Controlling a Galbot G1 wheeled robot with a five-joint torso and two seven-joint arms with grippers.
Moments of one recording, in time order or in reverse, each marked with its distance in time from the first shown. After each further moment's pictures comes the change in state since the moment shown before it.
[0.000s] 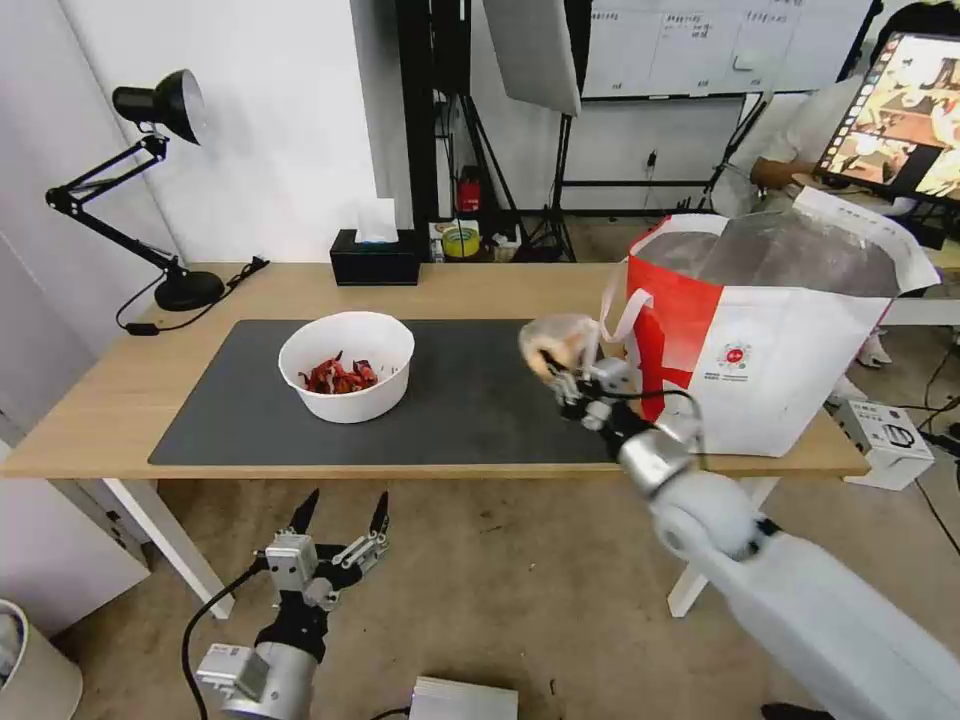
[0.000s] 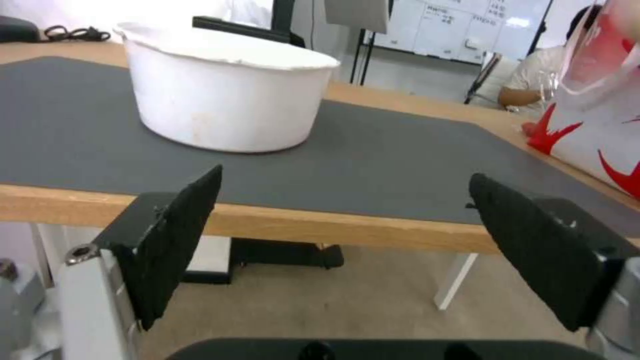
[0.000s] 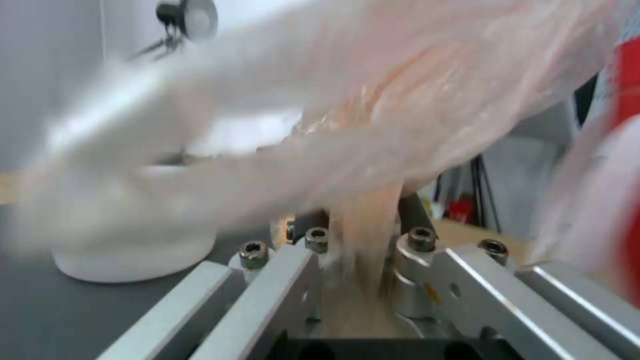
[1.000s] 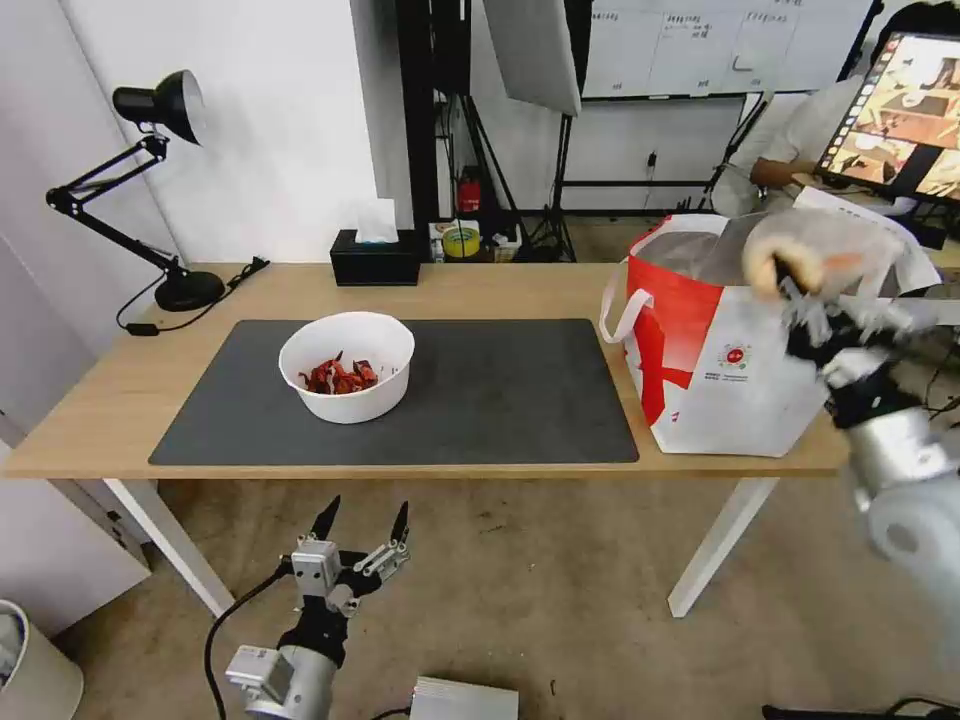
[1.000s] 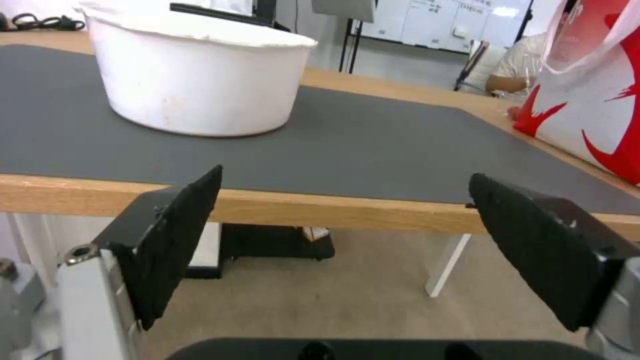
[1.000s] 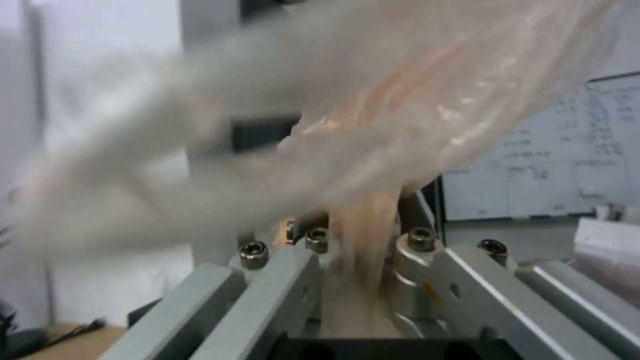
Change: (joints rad) left arm -0.010 0.002 0.043 0.030 0.039 -0.007 0.001; right arm -0.359 -0.067 0.705 0.134 0.309 0.118 -0.138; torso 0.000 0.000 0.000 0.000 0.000
